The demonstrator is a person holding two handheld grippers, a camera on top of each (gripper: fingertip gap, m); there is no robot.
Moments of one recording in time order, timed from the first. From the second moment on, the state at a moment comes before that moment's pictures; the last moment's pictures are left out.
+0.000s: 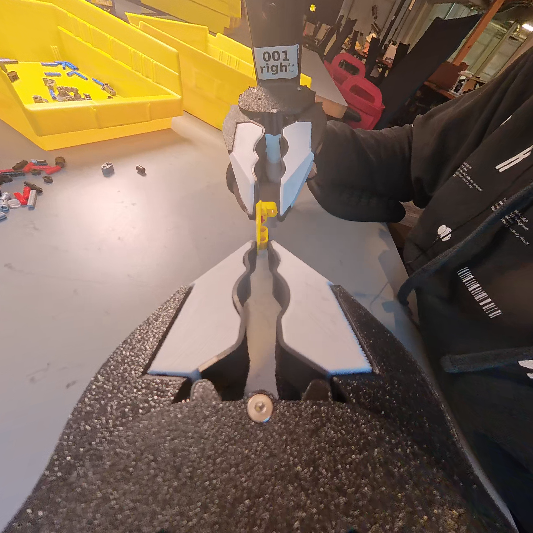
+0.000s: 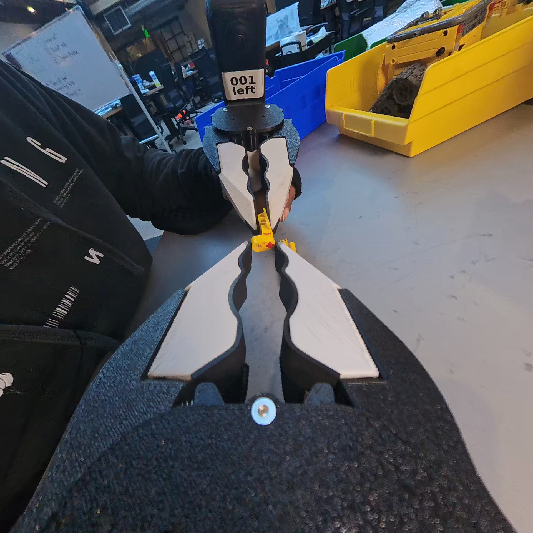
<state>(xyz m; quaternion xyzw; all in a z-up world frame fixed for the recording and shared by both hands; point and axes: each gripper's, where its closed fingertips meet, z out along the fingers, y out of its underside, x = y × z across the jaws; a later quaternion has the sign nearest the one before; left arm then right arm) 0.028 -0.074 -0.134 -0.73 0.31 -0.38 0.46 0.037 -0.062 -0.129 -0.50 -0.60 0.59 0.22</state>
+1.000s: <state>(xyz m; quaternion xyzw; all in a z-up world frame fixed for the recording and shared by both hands) 0.028 -0.077 -0.157 -0.76 0.34 -0.35 0.44 0.039 -0.069 -0.156 -0.50 -0.65 0.53 0.21</state>
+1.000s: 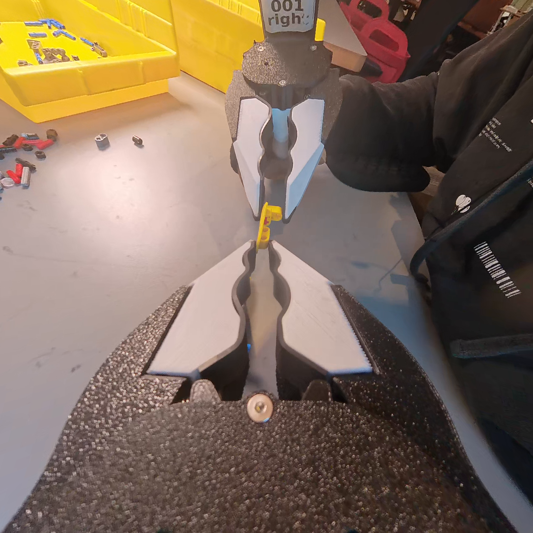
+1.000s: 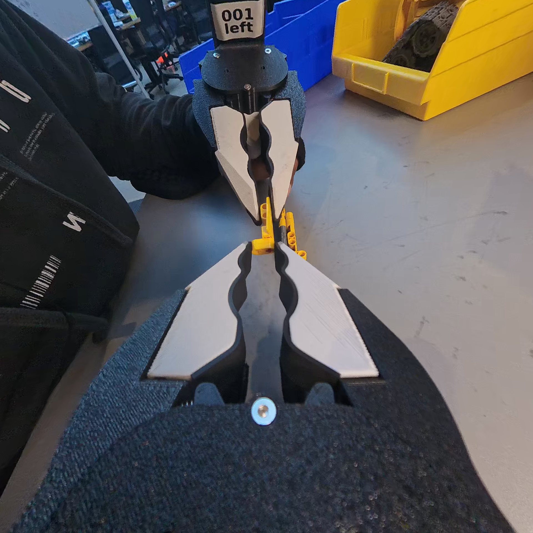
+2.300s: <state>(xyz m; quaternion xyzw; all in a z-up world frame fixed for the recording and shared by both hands) -0.018 -0.088 -0.214 -0.83 0.40 -0.18 0.34 0.051 -0.026 -0.204 -0.55 -0.73 0.32 0.26</state>
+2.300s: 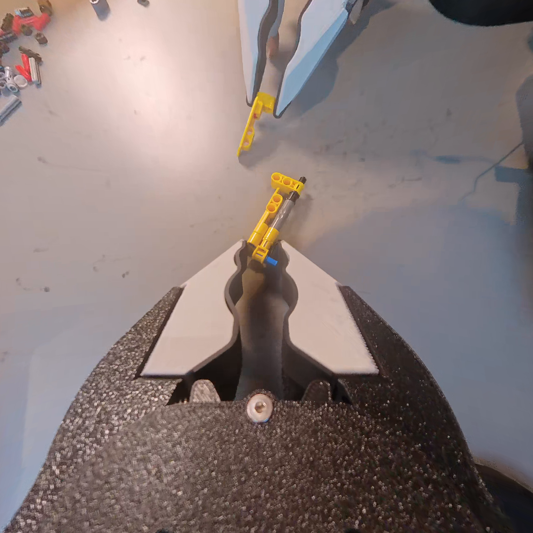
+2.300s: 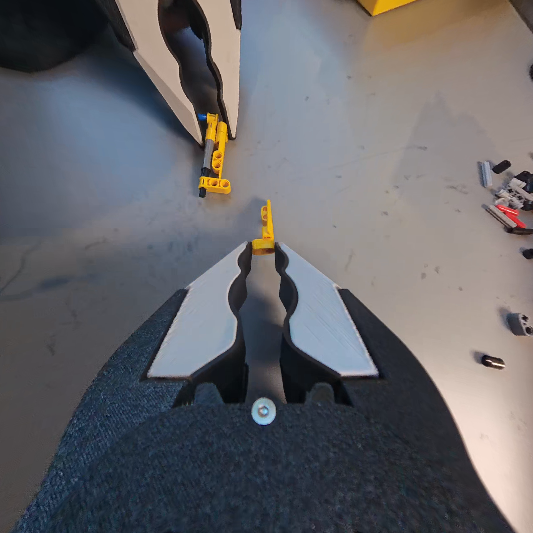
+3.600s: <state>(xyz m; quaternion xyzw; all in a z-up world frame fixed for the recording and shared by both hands) 0.040 -0.093 -0.106 -0.68 0.35 -0.35 0.54 0.036 -0.093 -0.098 -0.38 -0.65 0.55 0.36</state>
